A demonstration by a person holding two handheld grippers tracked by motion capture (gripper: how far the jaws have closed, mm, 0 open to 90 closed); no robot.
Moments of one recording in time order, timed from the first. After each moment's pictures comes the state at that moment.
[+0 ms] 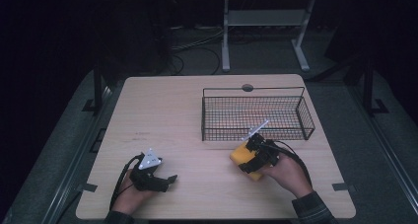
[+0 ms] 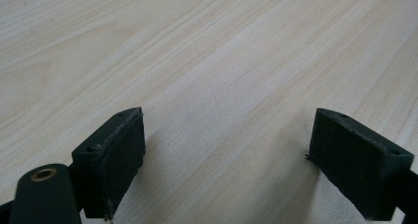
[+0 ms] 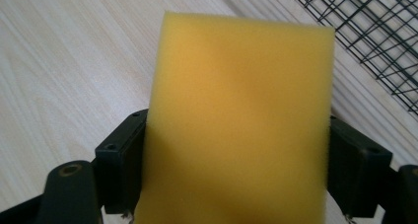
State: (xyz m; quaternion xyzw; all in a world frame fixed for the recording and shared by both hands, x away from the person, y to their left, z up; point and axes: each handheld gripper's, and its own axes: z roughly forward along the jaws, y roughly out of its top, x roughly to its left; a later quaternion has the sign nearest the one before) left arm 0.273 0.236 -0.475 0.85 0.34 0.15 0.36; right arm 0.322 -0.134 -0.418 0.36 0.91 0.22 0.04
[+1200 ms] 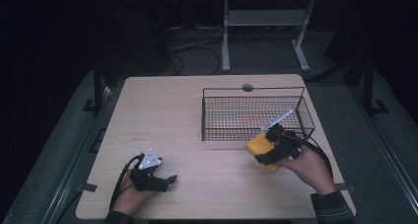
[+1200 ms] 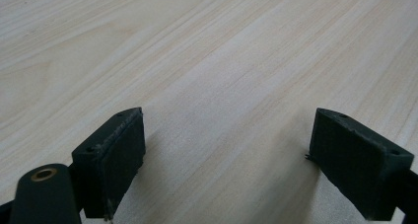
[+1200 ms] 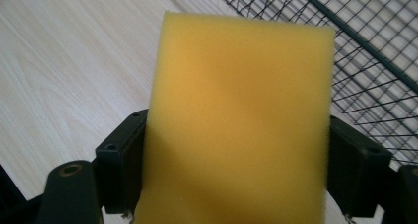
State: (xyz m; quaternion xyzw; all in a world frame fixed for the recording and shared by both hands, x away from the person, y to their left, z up) left arm 0.273 0.236 -0.475 0.85 0.34 0.15 0.37; right arm 0.318 -0.176 -0.373 0.38 0.89 0.23 0.06
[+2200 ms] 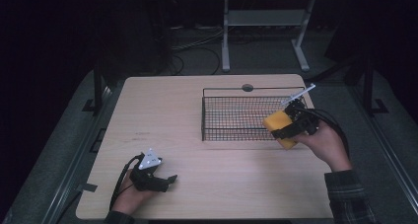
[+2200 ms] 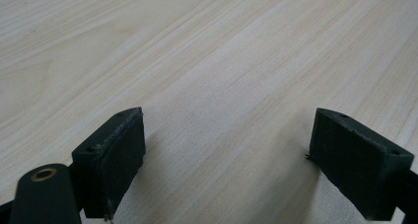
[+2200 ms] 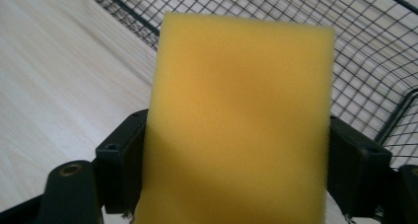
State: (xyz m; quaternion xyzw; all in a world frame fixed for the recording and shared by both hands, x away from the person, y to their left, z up) left arm 0.273 0.236 -0.475 0.85 0.34 0.15 0.36; right arm 0.364 -0.225 -0.340 0.43 0.87 0.23 0.10
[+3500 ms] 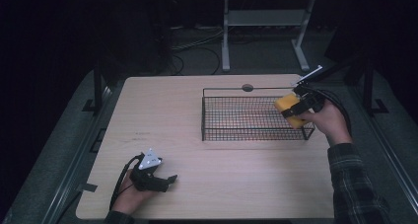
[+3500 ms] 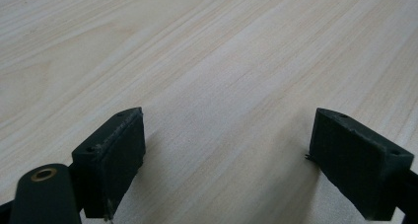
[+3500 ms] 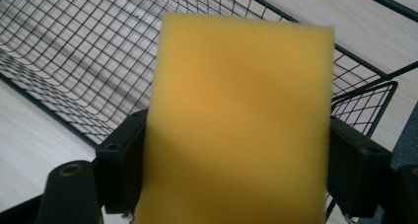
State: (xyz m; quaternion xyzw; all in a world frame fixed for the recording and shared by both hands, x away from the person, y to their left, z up) left arm 0.273 0.236 -0.475 0.85 0.34 0.15 0.36; right arm 0.438 -0.267 -0.351 0.48 0.84 0.21 0.10
